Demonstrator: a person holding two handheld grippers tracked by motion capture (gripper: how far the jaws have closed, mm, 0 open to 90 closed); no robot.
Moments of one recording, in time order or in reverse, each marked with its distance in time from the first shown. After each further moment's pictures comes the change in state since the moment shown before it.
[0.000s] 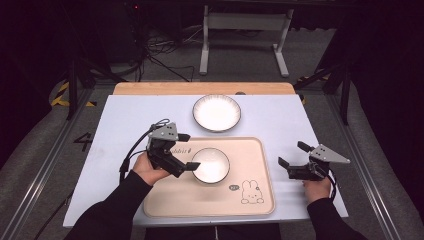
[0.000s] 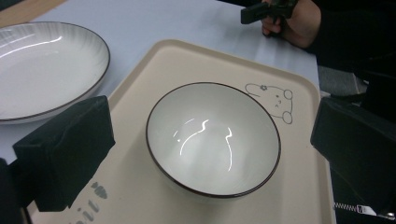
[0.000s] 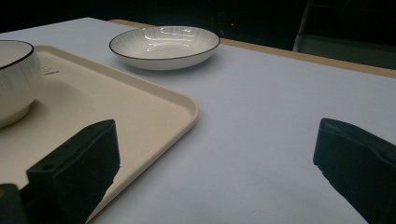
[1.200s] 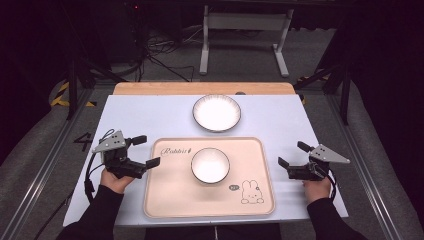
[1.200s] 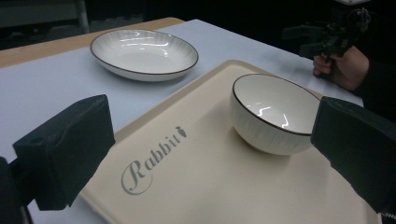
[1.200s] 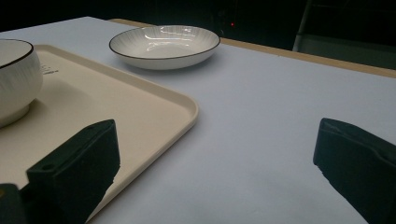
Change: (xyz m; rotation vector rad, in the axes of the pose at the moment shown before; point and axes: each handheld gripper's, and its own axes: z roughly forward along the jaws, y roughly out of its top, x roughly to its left) left arm 0.021 -0.091 -0.073 -0.258 0.223 -0.168; right arm 0.000 0.000 0.000 0.003 -0.001 -0.003
